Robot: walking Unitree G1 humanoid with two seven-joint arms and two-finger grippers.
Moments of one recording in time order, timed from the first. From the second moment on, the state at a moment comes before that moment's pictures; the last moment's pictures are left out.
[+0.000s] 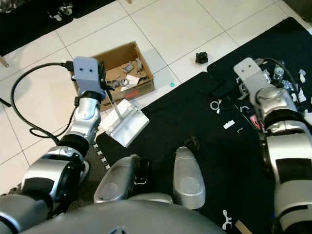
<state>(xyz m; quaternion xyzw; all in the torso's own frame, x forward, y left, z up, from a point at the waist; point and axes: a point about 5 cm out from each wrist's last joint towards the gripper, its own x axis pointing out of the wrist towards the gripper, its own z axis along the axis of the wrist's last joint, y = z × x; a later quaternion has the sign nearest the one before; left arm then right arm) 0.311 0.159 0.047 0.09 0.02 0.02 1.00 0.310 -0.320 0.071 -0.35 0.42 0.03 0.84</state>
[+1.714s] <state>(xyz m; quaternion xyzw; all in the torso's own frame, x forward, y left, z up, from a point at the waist) 0.309 0.160 0.046 0.09 0.02 0.02 1.00 0.304 -0.343 0.079 -0.20 0.28 -0.18 0.92</state>
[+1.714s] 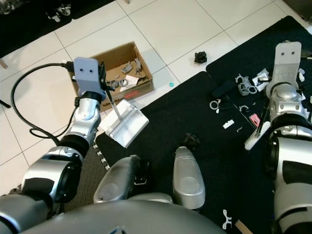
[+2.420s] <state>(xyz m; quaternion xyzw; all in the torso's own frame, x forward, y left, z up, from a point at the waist) 0.312 0.159 0.049 0.09 0.02 0.02 1.00 0.337 -0.120 0.100 -0.06 0.10 0.34 0.93</state>
